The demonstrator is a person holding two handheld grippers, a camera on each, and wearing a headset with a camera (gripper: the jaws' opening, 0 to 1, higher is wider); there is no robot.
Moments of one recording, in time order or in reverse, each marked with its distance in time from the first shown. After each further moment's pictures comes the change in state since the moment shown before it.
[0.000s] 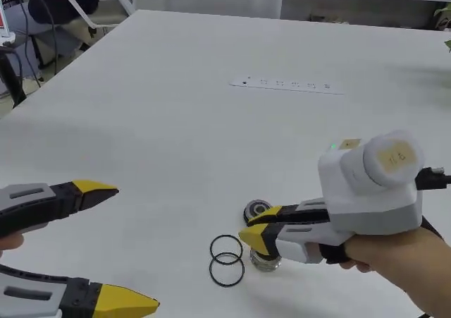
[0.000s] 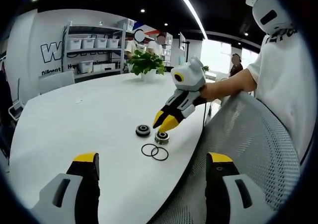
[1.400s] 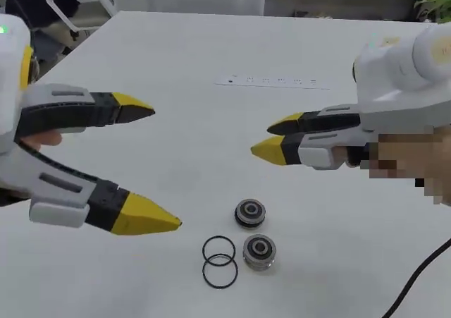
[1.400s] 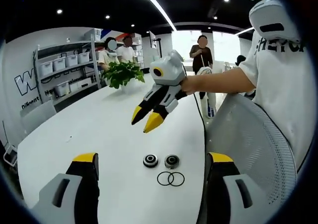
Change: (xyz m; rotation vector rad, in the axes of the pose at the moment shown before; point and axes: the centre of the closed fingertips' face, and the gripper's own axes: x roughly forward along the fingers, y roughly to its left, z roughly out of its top) left arm 0.036 0.021 0.085 0.264 0.005 -0.160; right arm -0.036 -0.060 0.072 -0.155 -0.140 -0.068
